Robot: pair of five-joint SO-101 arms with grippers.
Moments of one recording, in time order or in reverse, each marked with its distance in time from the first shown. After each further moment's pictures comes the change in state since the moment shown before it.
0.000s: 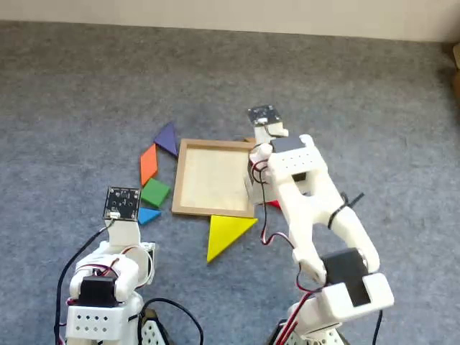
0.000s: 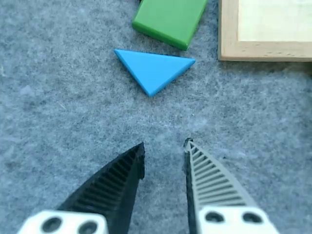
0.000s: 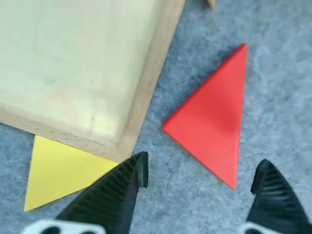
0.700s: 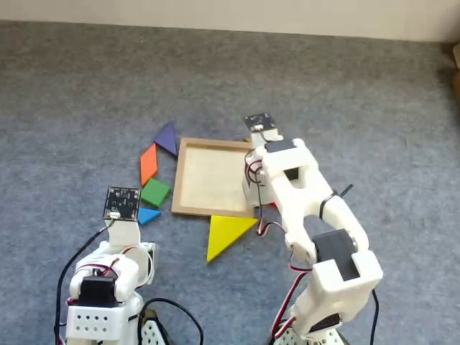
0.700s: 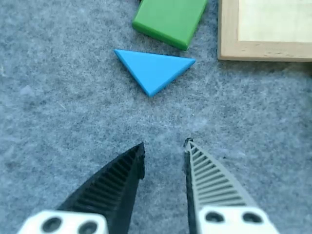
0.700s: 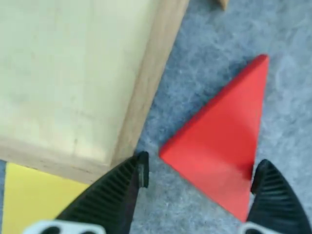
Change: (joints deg) left arm 0.0 0.0 0.0 0.0 0.0; right arm 0.0 8.6 -0.1 -7.2 0.0
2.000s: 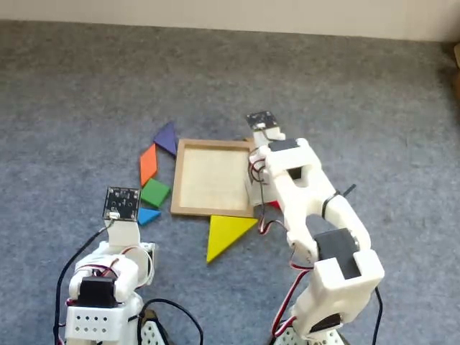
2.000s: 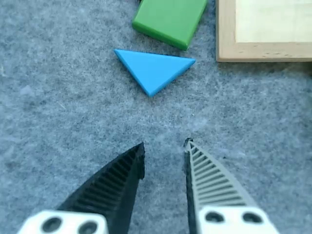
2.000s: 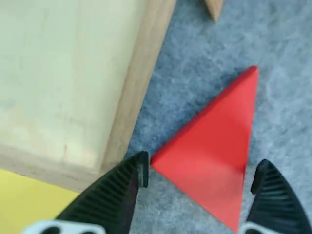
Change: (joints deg) left arm 0.0 0.0 0.0 0.0 0.0; right arm 1.2 0.2 0.0 -1.2 2.2
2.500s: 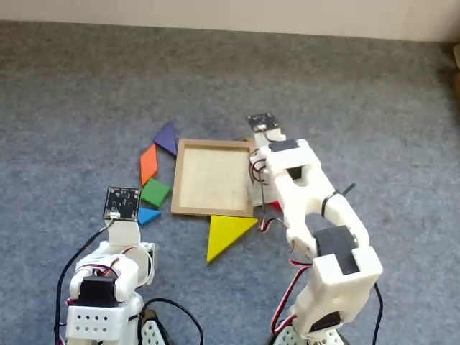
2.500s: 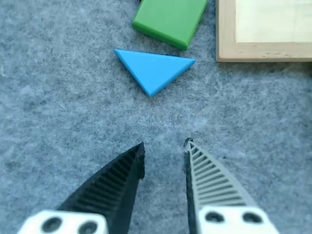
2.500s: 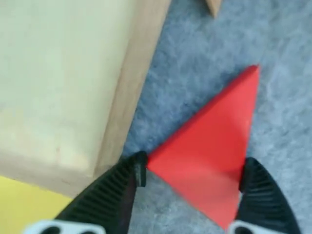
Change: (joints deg) left arm 0.0 0.0 0.0 0.0 0.0; right arm 1.1 1.9 -0.2 -0.8 0.1
